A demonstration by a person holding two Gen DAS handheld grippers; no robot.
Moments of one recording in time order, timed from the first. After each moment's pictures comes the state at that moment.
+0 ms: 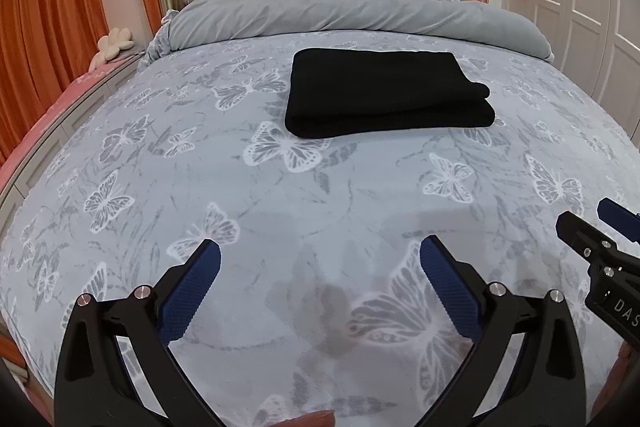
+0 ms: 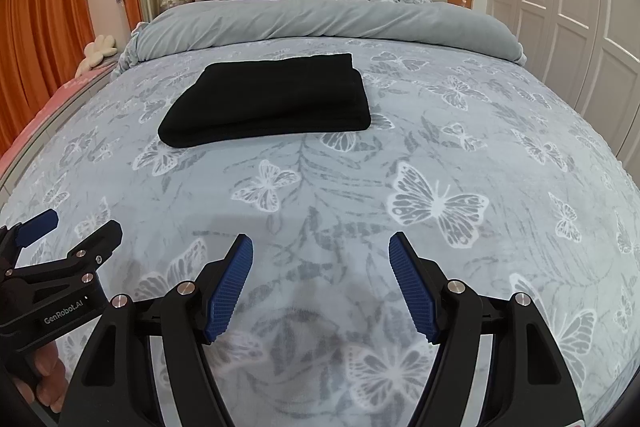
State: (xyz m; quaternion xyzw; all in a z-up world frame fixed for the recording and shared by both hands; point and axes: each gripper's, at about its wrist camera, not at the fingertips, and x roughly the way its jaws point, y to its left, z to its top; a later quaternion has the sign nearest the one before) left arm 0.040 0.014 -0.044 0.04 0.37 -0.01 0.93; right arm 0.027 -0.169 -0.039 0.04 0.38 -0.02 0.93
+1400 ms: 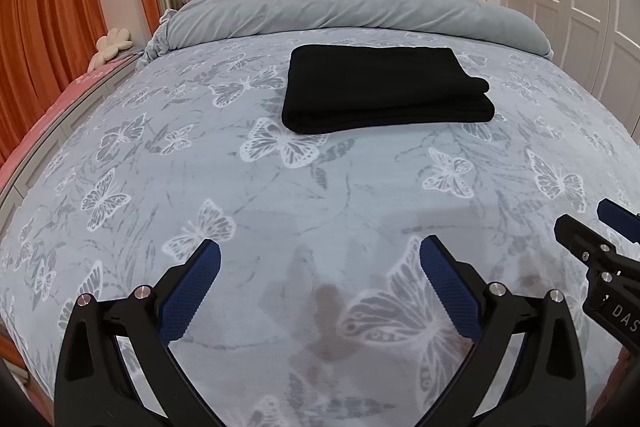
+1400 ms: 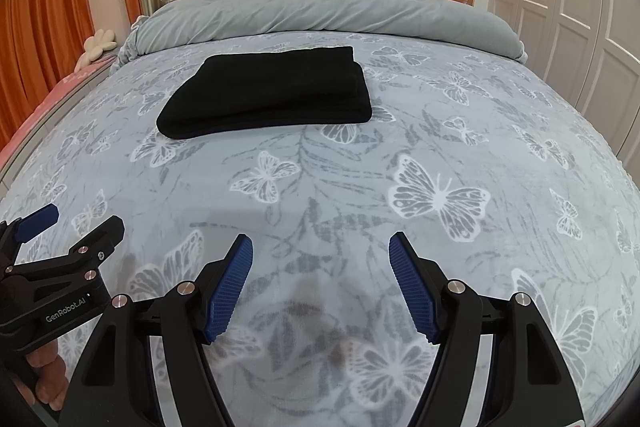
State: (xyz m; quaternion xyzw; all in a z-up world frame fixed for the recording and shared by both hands) left arm 0.040 0.013 -0.050 0.04 0.37 -0.01 0.93; right arm 0.026 -0.174 -0.045 0.03 0.38 -0.02 0.92
